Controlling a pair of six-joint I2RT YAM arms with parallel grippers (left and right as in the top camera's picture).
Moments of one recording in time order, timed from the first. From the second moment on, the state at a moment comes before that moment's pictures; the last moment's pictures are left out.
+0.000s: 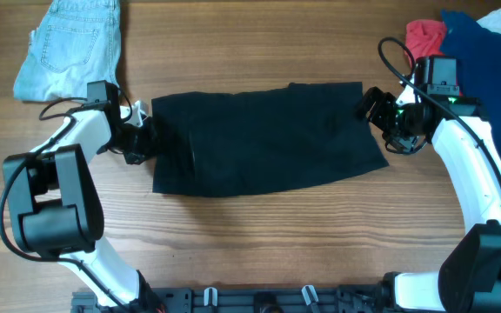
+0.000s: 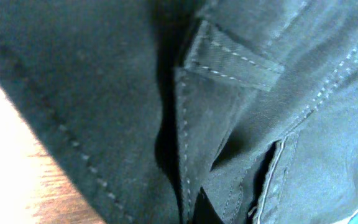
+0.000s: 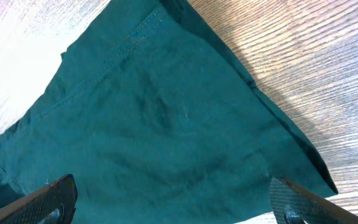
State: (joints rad) left arm 0.15 1.94 1.11 -0.66 0.51 -0.27; right arm -0.07 1.58 1.17 -0.80 -0.28 0.51
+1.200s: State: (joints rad) left arm -0.16 1.75 1.82 -1.40 -0.06 -0.32; right arm 0.01 1.87 1.17 -0.67 -0.38 0.55
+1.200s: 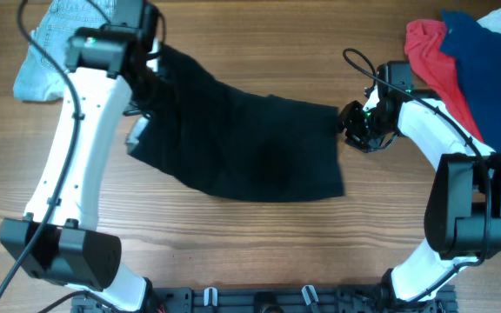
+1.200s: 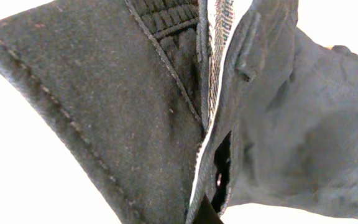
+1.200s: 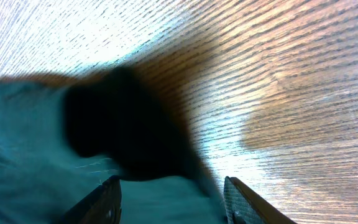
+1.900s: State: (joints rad) left arm -0.38 1.75 1.82 -1.31 0.12 -0.32; right arm 0.24 1.92 1.17 -0.57 -0.26 0.67
